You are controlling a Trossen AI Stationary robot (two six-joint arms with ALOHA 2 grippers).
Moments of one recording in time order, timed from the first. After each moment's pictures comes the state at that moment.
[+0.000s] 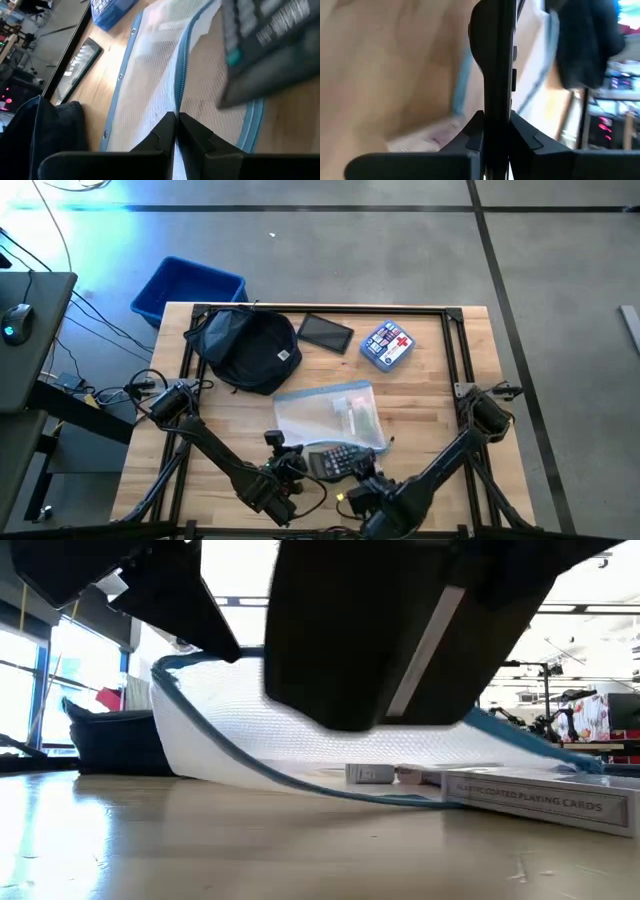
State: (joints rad) left arm -0.71 2.08 1.56 -1.05 -0.97 -0.87; right arm 0.79 2.12 1.74 -1.18 0.82 0.31
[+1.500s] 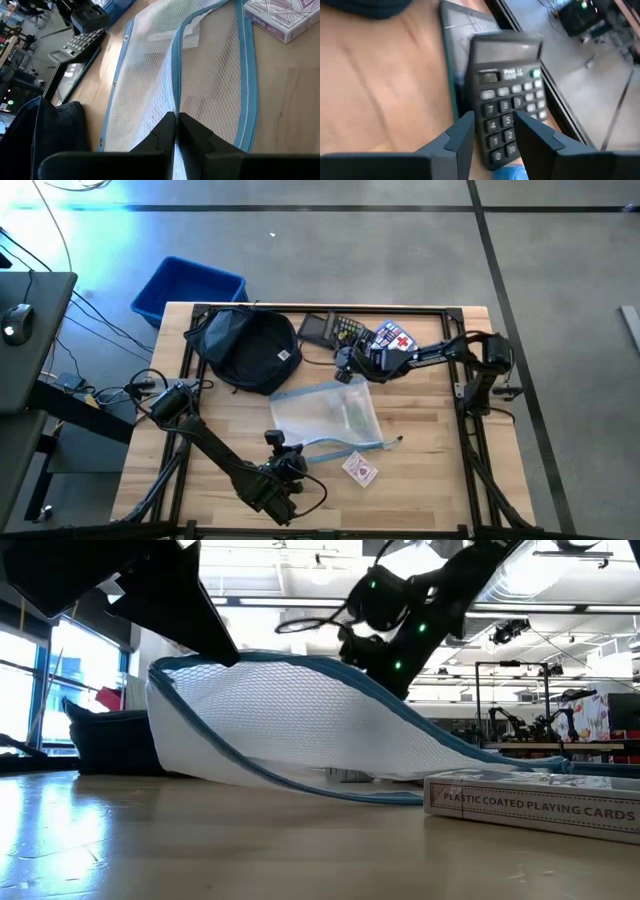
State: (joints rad) left arm -0.71 2.08 1.55 -1.04 -0.97 -0.85; right arm -0.12 1.81 1.03 -0.11 0.68 -0.07
